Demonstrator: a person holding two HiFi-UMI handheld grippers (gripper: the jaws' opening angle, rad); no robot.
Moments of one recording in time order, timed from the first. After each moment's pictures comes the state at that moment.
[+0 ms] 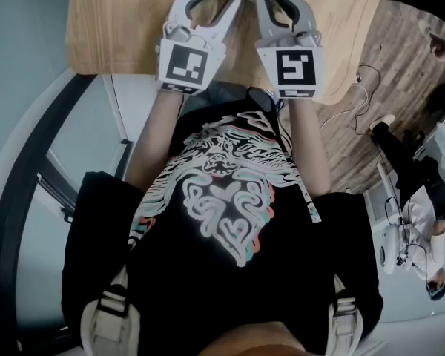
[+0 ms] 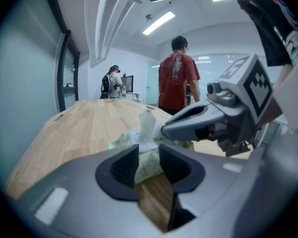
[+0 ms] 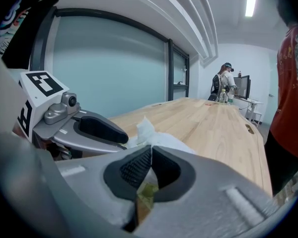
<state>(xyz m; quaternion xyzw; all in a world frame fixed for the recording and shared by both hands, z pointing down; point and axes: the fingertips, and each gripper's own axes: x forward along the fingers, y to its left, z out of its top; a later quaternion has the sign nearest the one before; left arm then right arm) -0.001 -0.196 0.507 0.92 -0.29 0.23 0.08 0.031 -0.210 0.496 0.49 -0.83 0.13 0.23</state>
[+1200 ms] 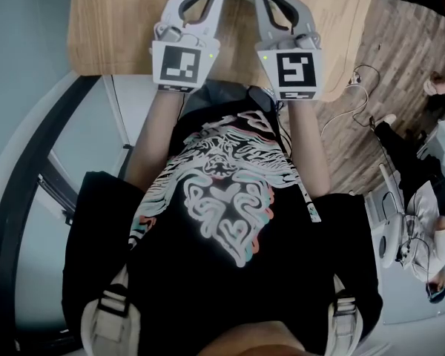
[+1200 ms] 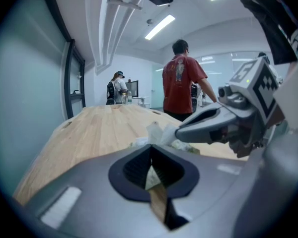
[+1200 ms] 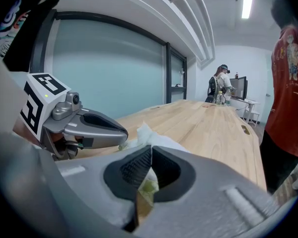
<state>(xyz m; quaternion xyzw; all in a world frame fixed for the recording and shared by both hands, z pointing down) -0.012 -0.209 0.488 0.92 -0.33 0.22 0.06 0.037 -0.203 0.482 0.50 -0.83 0.13 0.22</state>
